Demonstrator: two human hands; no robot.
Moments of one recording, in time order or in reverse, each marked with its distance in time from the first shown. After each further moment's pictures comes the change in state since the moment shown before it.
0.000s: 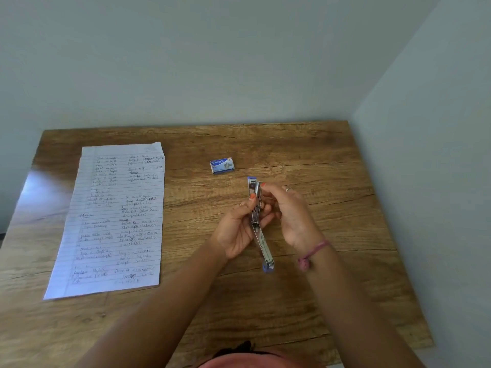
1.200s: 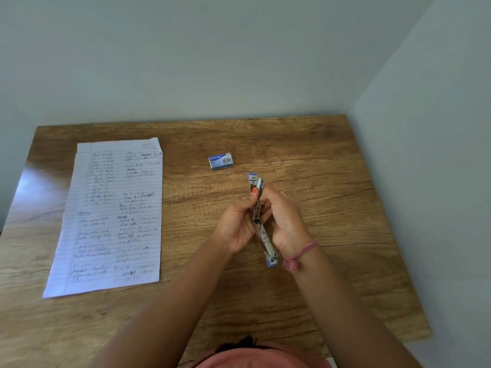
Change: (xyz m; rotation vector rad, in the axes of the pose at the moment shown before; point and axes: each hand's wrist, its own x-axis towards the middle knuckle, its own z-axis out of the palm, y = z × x) left_hand 0.000 0.000 0.012 0.024 0.110 0.014; right_hand -0.014 0.009 0.020 0.180 0.175 0.126
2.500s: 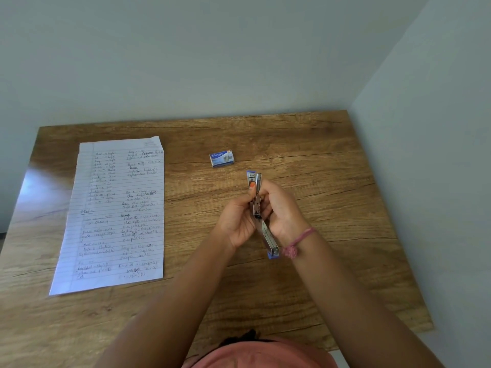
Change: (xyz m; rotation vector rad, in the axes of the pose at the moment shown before) left_hand -0.002 0.004 0.004 -0.041 0.032 -0.024; right_hand 0.002 -0.006 0.010 -0.006 -0.039 0.079
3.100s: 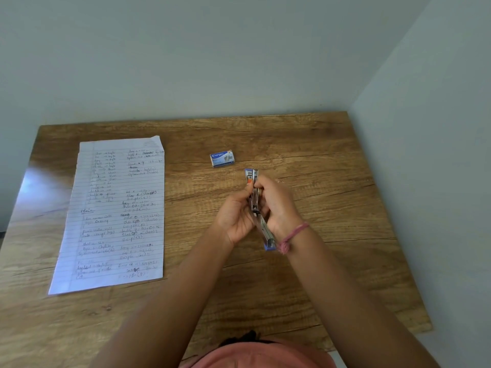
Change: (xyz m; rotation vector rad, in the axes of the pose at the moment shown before) left_hand 0.006 0.007 -0.003 -0.020 0.035 -0.045; right_hand 0.012 0.003 0.009 -0.001 0.035 -0.070
